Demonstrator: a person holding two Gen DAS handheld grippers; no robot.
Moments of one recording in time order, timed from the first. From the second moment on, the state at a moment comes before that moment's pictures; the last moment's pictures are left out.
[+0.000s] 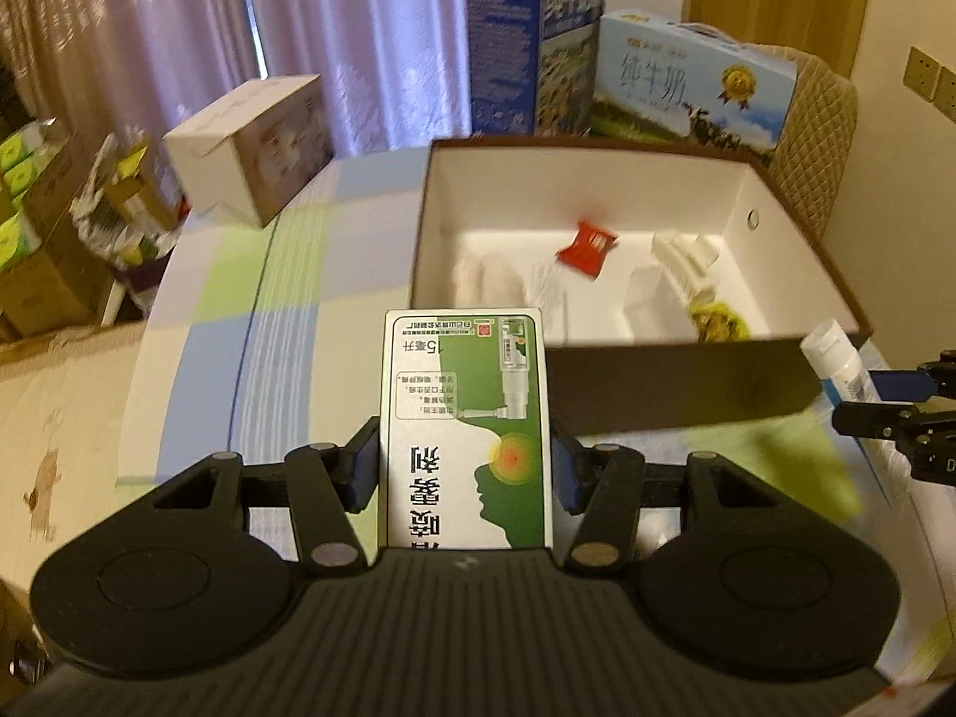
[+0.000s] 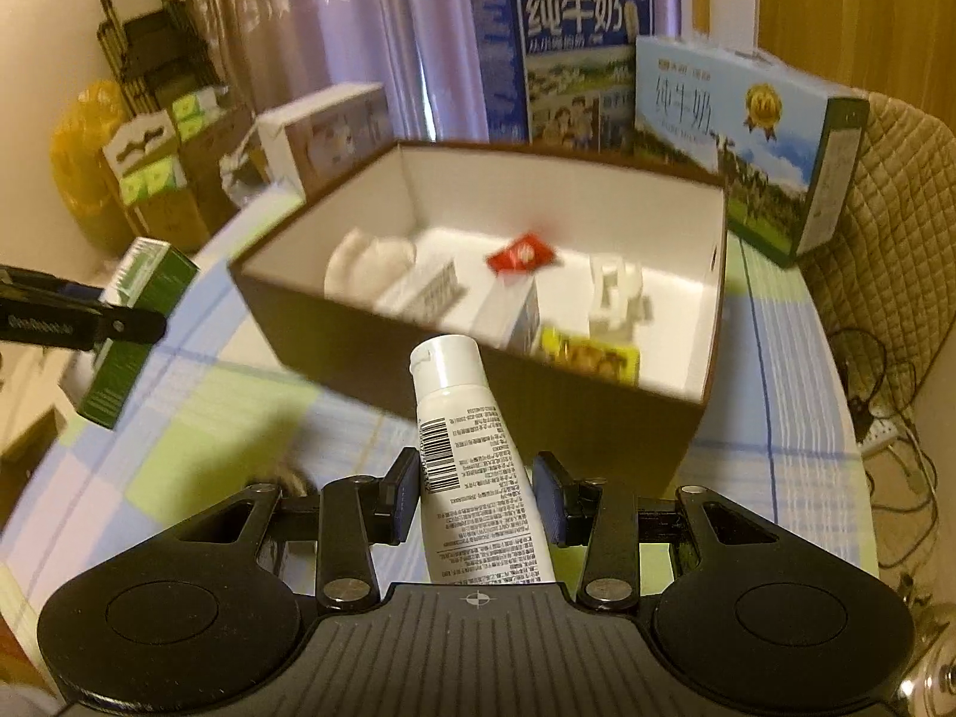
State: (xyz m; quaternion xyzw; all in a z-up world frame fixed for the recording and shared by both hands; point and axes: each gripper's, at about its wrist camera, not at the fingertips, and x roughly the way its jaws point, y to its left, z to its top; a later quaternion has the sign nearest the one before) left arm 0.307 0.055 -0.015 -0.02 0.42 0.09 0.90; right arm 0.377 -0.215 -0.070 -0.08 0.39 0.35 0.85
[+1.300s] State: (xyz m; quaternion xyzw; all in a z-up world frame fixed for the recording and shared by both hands) left arm 0.557 0.025 -0.081 -0.04 0.49 0.01 0.87; right arm 0.570 -0.150 -0.098 0.01 0.45 0.28 0.85
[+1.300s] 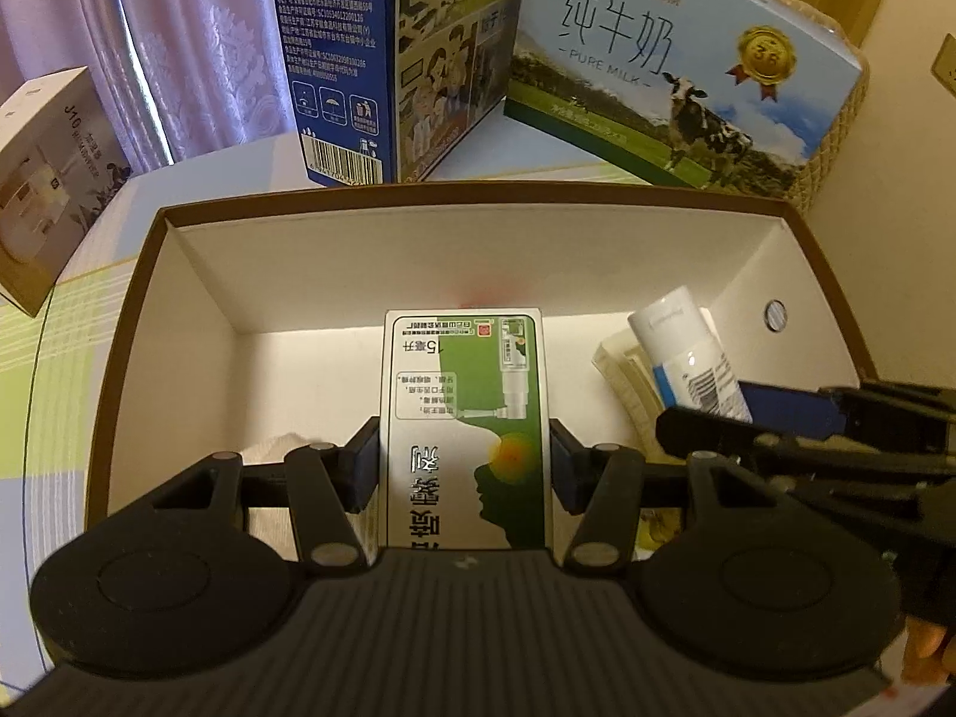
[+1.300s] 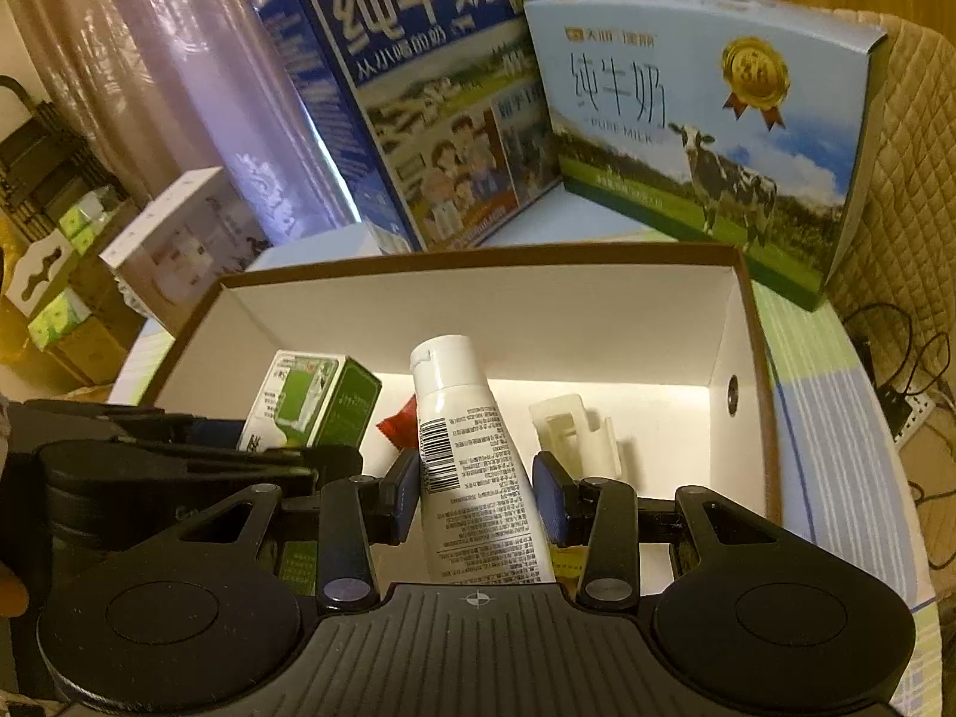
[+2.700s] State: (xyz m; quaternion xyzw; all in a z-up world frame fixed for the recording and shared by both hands) left arm 0.545 0.053 -0.070 -0.02 0.49 0.02 0.87; right arm 0.579 -0.149 -0.100 0.02 0.47 0.24 0.85
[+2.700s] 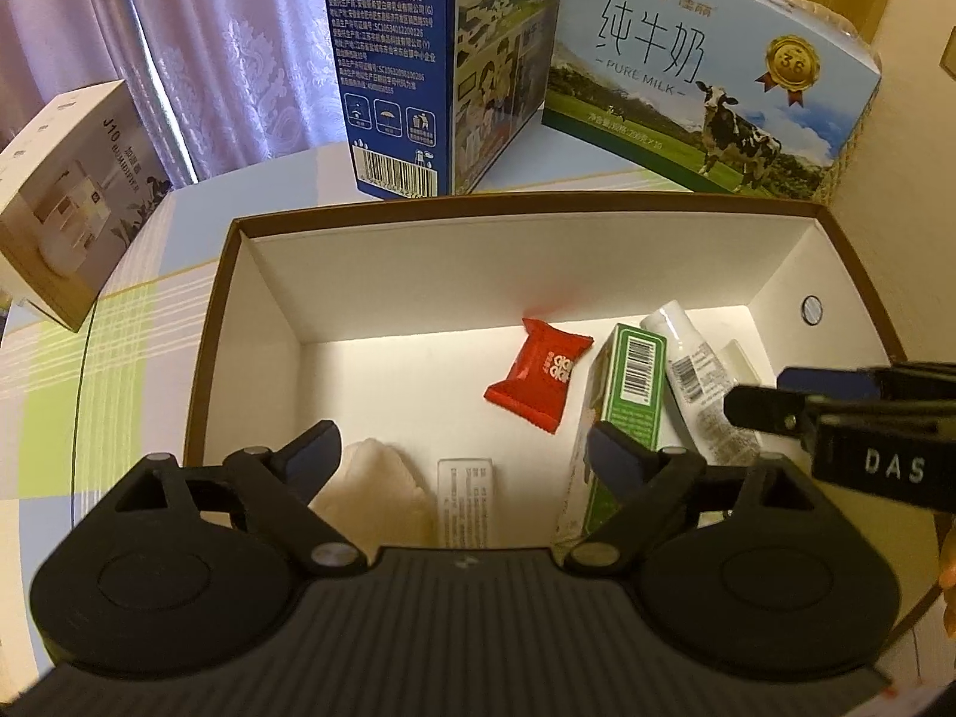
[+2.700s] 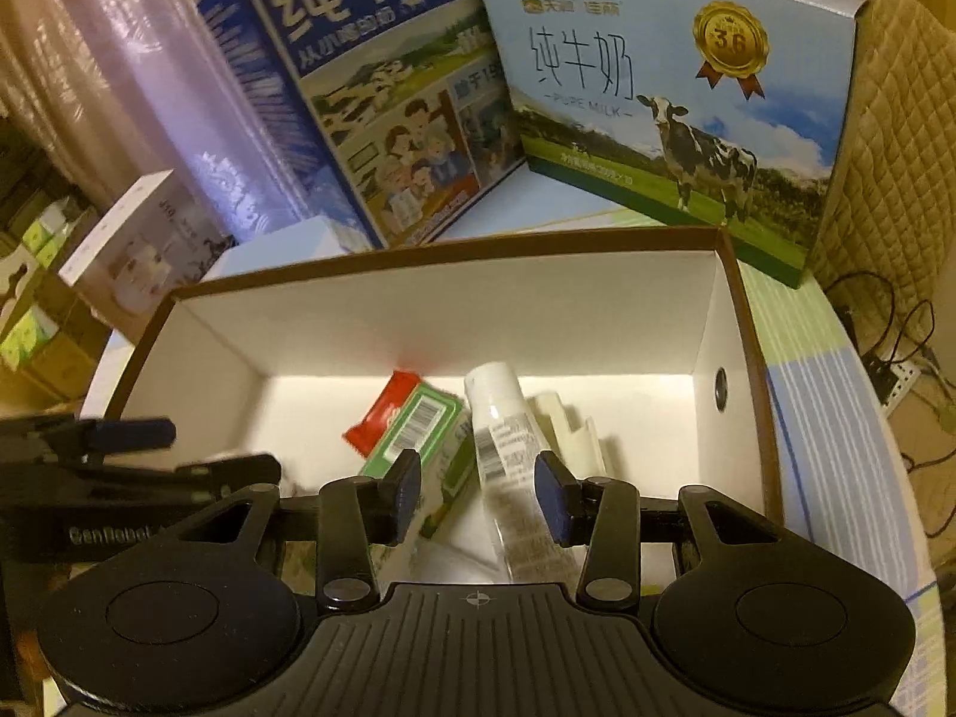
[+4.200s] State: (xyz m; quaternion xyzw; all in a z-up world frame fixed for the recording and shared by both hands) left arm 0.331 0.018 -0.021 -0.04 0.48 0.02 0.88; right arm 0.392 -0.204 -0.050 0.01 0.47 0.27 0.84
